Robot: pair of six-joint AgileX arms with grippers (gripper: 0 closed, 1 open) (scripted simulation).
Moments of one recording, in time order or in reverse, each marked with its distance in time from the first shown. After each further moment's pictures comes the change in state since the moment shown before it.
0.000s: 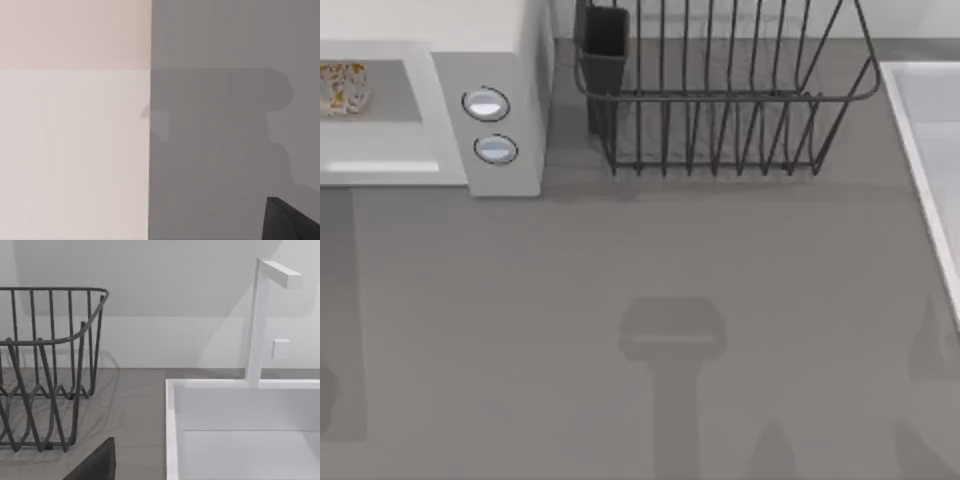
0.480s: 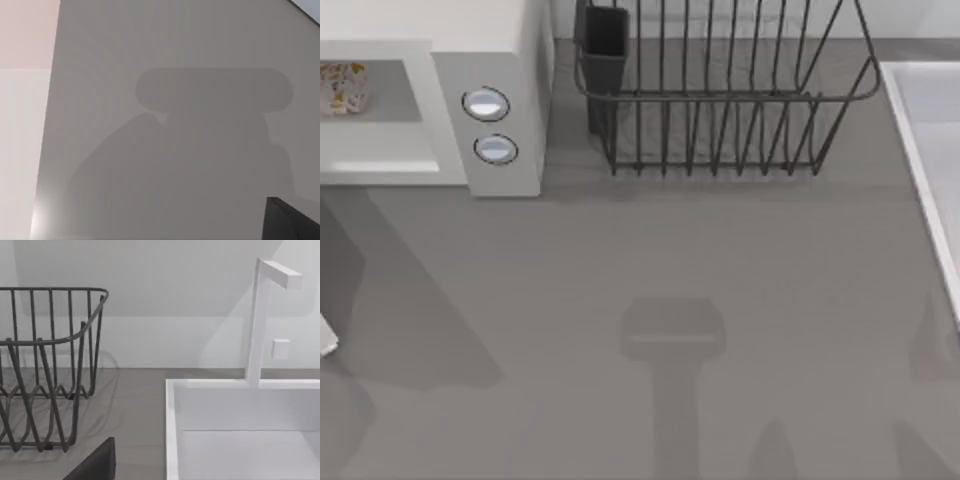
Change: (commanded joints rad) left arm -0.099 -0.169 -0.210 0.101 -0.047 -0.103; right arm 0.000 0.000 0.000 0.000 0.000 0.000
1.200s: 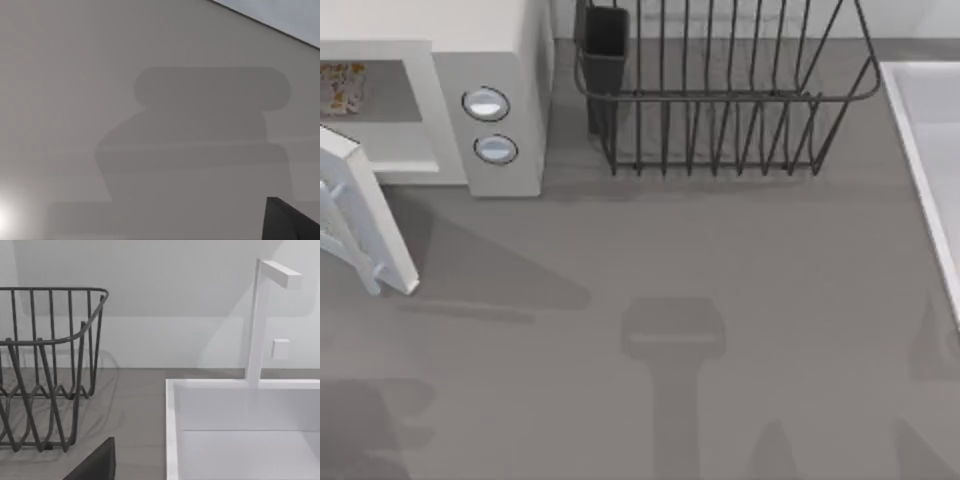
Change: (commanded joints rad) left arm -0.296 -0.296 -0.259 0.094 -0.175 -0.279; right arm 0.000 0.000 0.000 0.000 0.000 0.000
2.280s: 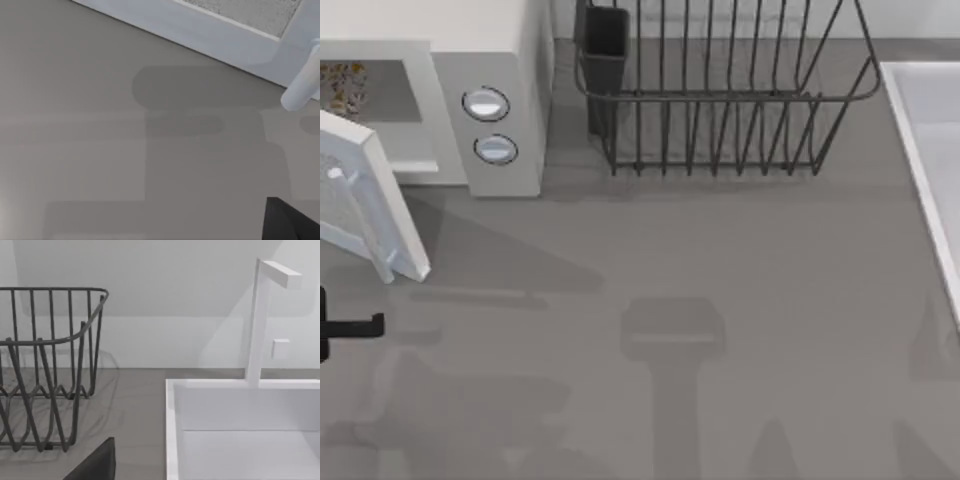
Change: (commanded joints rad) left arm -0.505 -0.191 -0.121 0.020 -0.336 -0.385; right arm 0.000 0.000 0.000 0.000 0.000 0.000
